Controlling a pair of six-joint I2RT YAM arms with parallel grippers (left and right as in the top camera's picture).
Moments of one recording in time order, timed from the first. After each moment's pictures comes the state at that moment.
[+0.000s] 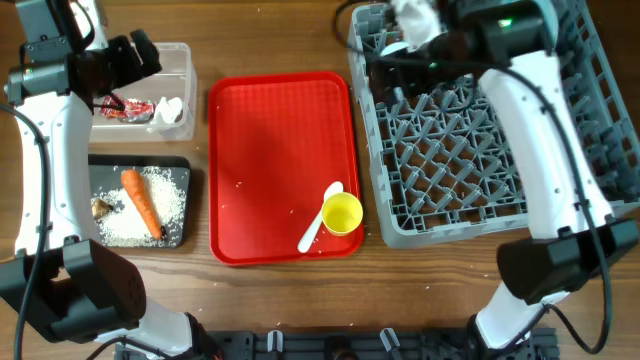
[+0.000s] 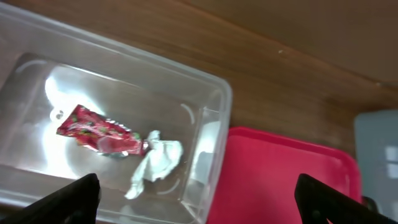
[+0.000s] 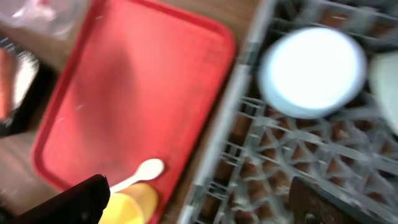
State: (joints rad) left arm 0.24 1.74 1.65 -0.79 0.20 -0.15; right arm 0.25 1.88 2.08 -1.32 -0.26 -0.14
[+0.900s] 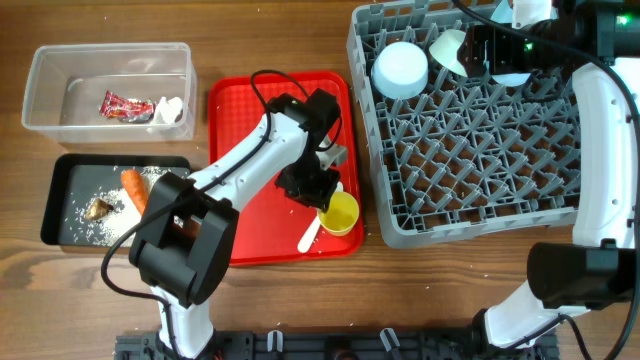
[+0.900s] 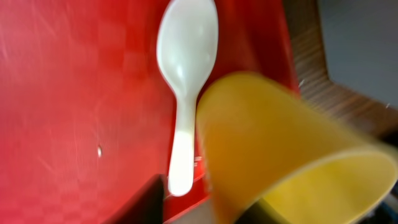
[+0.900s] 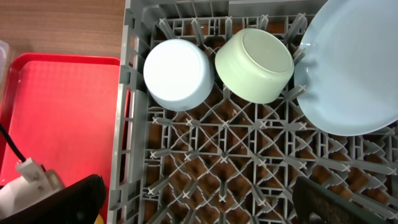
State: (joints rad) left arm -0.57 1.97 1.46 -1.19 0.31 -0.06; right arm -0.04 1.82 2.07 -1.30 -0.22 -0.13
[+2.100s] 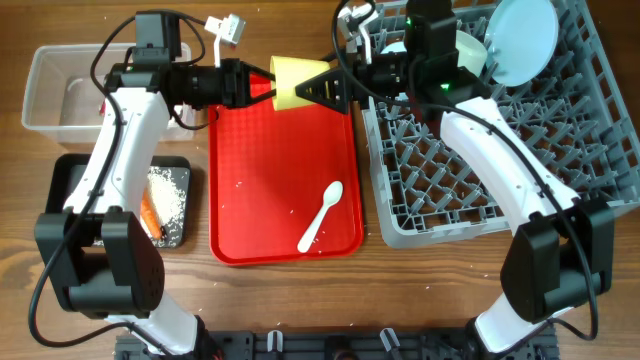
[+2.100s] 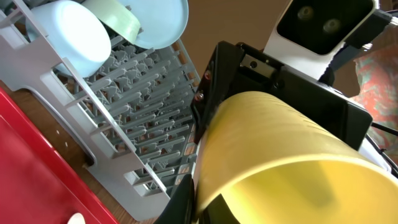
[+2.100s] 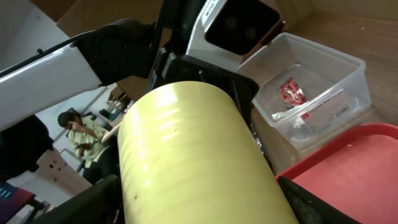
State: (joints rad) left arm -0.02 1.81 1.50 -0.72 1.35 -0.08; right arm 0.34 1.80 1.44 -0.02 -1.23 0.32
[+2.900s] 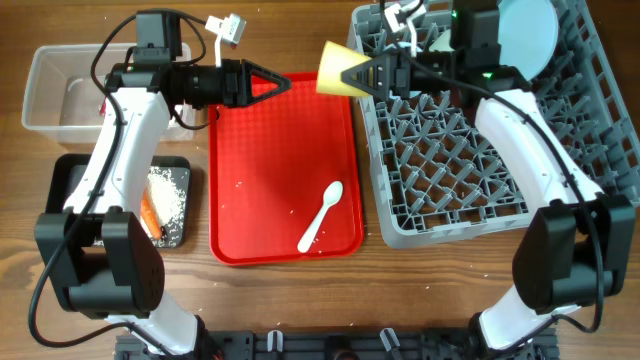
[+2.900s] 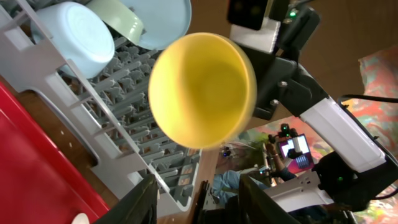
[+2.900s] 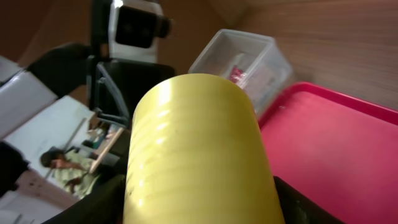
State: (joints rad) left arm -0.02 1.81 1.50 -0.71 1.33 -0.08; right arm 0.14 1.81 1.43 -0.26 -1.21 0.22
